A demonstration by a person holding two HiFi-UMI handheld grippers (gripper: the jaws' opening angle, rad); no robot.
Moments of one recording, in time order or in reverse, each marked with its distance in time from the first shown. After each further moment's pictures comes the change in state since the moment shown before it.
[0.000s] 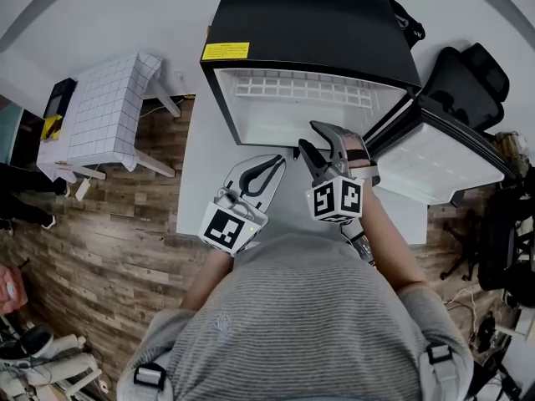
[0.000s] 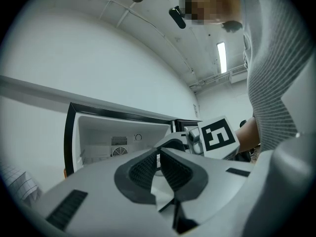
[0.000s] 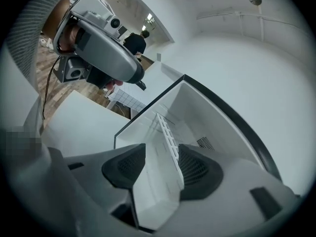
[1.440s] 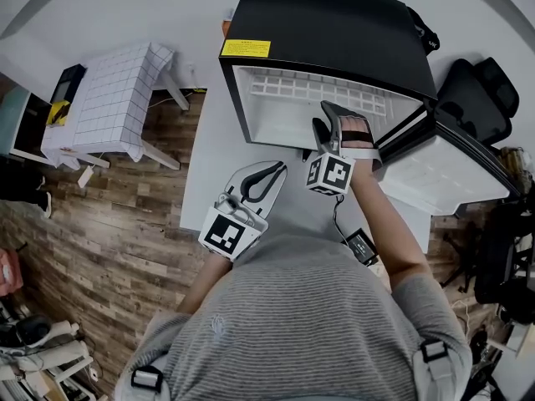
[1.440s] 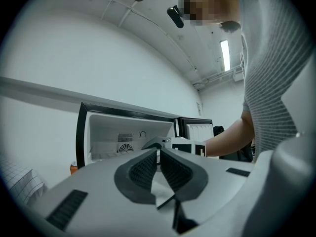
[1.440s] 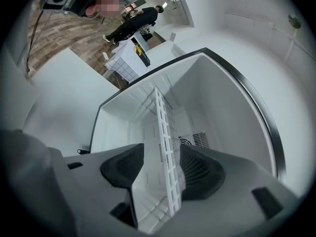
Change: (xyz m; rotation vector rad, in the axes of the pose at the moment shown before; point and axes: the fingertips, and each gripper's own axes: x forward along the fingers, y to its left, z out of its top) left arm -0.021 0.008 -0.005 -0.002 0.025 0.039; right arm 0.071 -0.020 -0.035 -0.264 0.211 -0.104
